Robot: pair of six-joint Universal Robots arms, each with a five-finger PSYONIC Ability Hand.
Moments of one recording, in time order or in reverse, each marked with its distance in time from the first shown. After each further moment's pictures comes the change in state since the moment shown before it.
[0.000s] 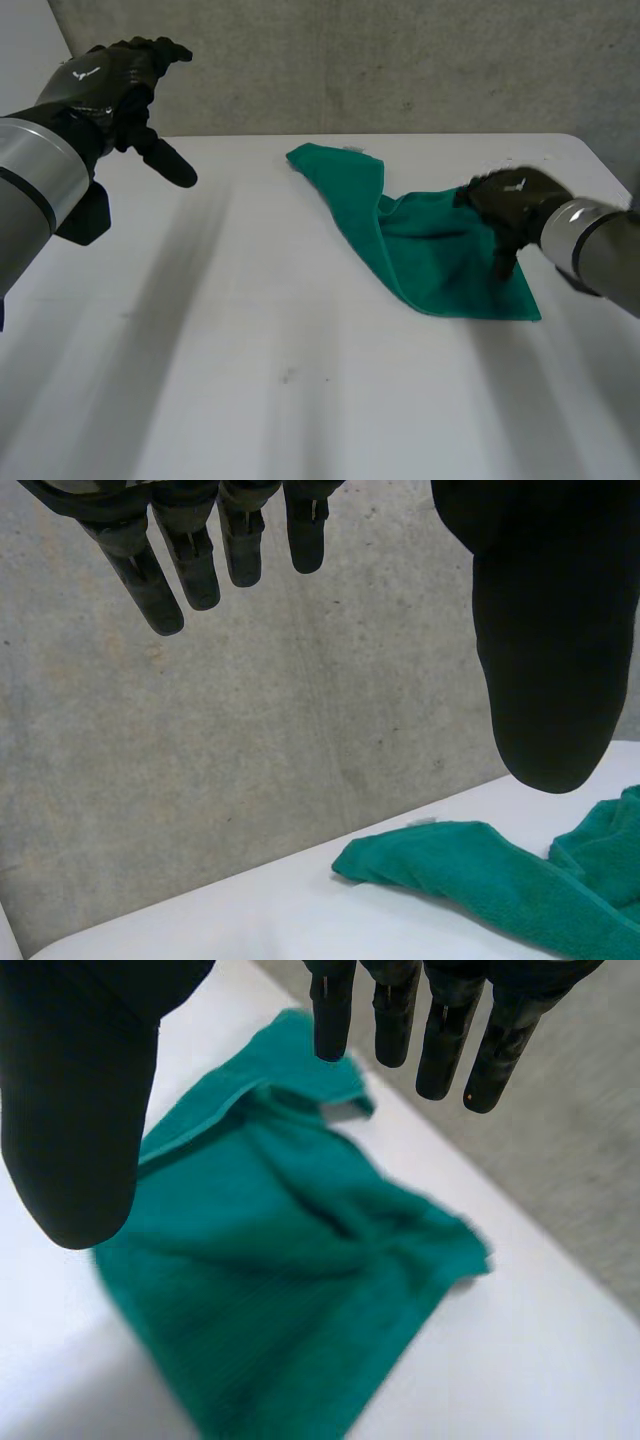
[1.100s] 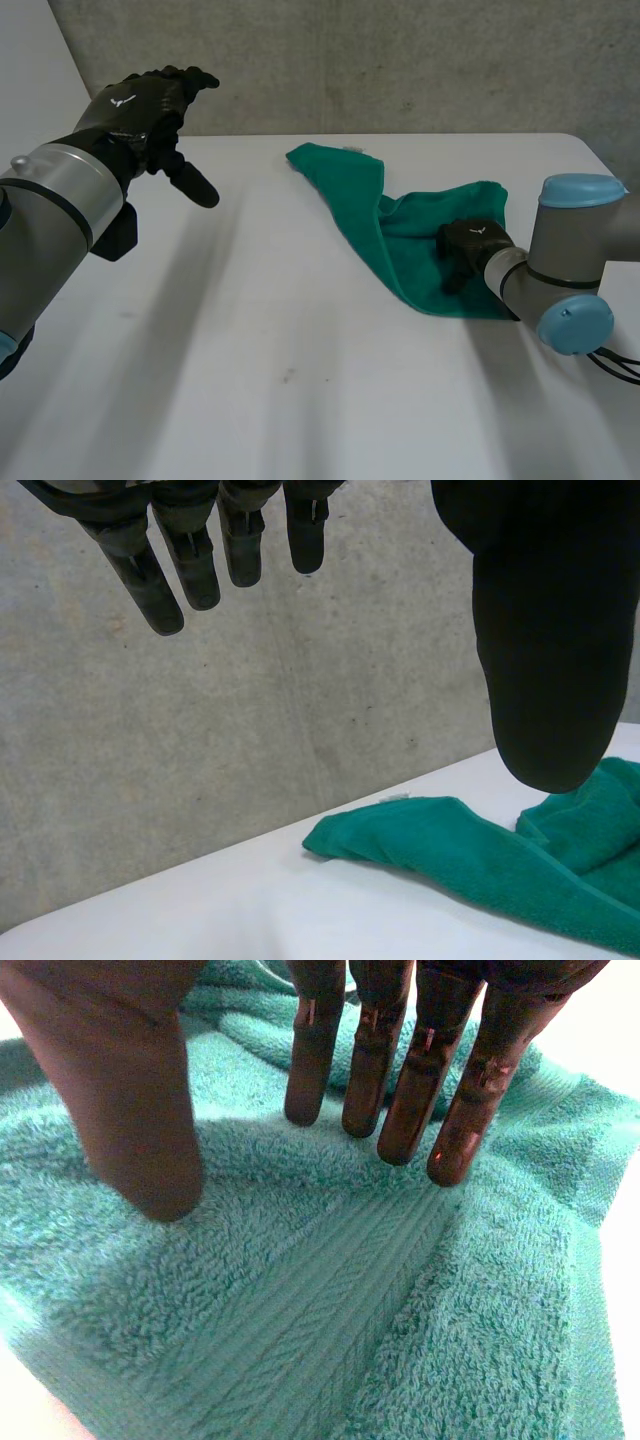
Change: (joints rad) left arm -0.040 -0.056 -0.017 0.030 -0.004 0.004; right arm 0.004 0.443 -0.124 -0.318 0.020 0.244; left_hand 0.000 0.000 0.000 0.000 0.000; right_hand 0.400 0.462 0.457 0.456 0.418
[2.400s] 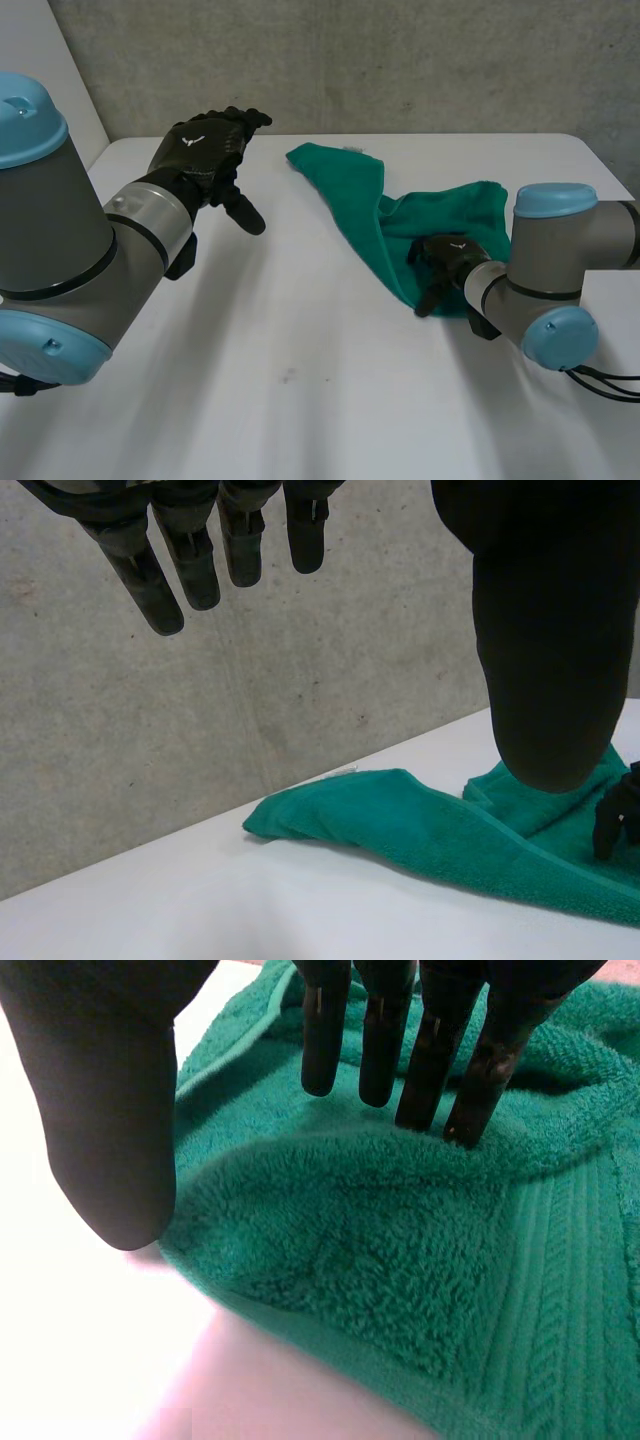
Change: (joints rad) left arm -0.088 -0.162 -0.001 0.130 -0.003 0.017; right arm 0.068 -0.010 0.030 0.040 -0.002 0.201; left_hand 0.000 0.000 0.000 0.000 0.000; right_hand -0.221 -0.253 -0.244 -0.235 -0.223
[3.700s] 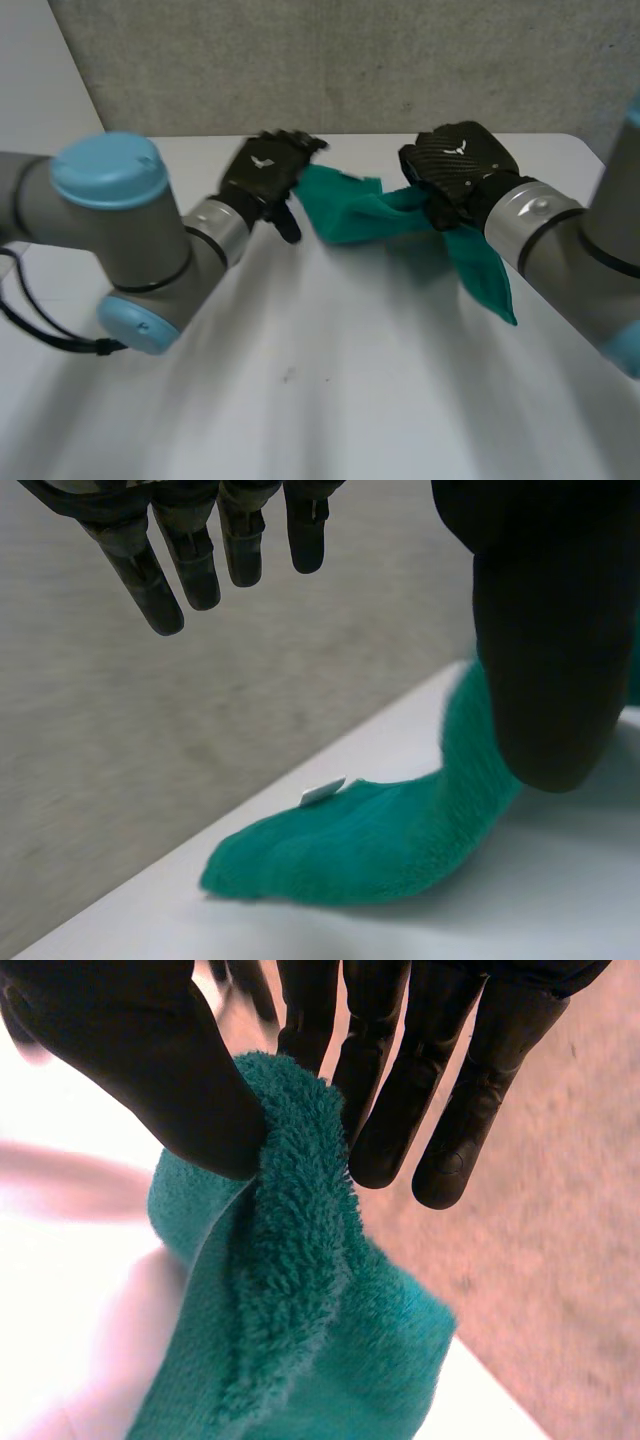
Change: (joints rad) left arm -0.026 -0.306 0.139 0.193 0.200 0.214; right arm 0.105 -0.554 0.153 0.036 -0.056 -0.392; left_hand 0.000 0.000 0.000 0.000 0.000; right_hand 0.575 0.710 0.708 0.717 0.705
